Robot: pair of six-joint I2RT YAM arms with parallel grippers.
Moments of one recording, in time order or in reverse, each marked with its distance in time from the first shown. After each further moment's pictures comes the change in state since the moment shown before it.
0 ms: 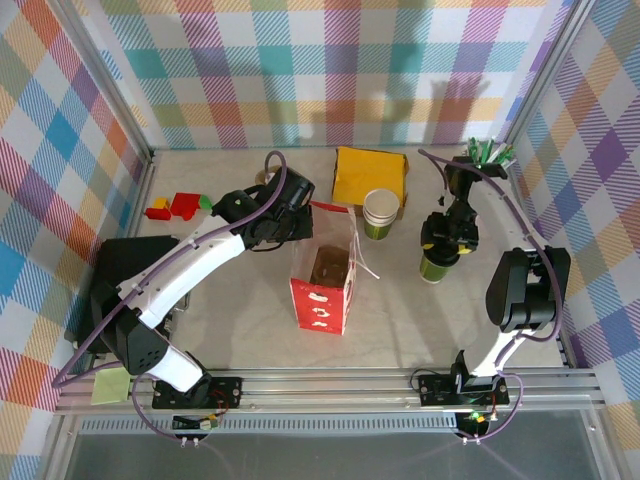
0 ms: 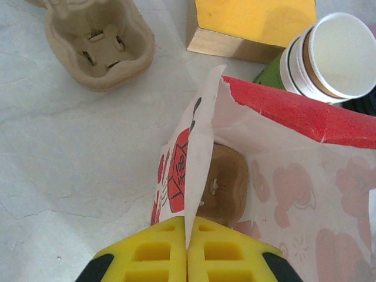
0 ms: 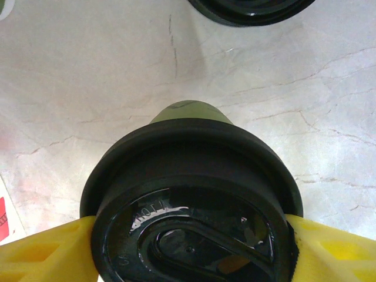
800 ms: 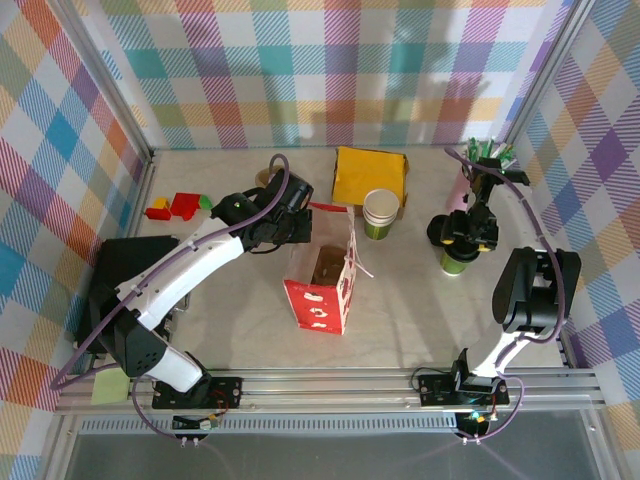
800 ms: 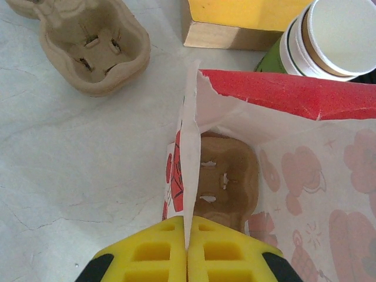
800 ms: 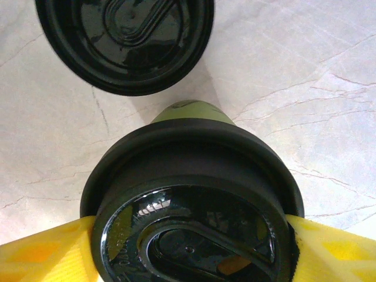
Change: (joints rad) left arm 0.000 -0.014 -0.032 0.018 0.014 0.124; right arm -0.151 -0.009 -0.073 0.149 0.045 -0.046
